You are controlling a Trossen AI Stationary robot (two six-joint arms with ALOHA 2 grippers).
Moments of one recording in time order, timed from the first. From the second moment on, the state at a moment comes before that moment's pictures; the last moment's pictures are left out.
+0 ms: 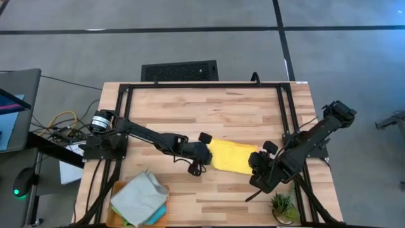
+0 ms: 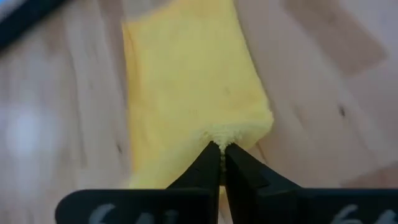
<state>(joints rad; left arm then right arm) -0.19 1.84 1.20 -0.17 -0.17 0.36 0.72 1.44 1.02 -1.02 0.46 1.04</state>
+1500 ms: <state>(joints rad) -0.11 2.36 2.06 -0.37 -0.03 0.88 0.88 1.44 1.11 -1.35 0.49 1.29</state>
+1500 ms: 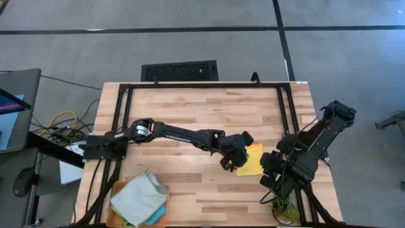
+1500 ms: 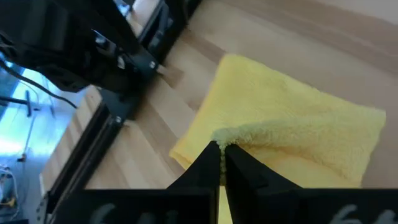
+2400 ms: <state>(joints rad) -0.21 2.35 2.22 -1.28 -0.23 0.36 0.75 1.47 1.05 -1.05 0.50 1.13</state>
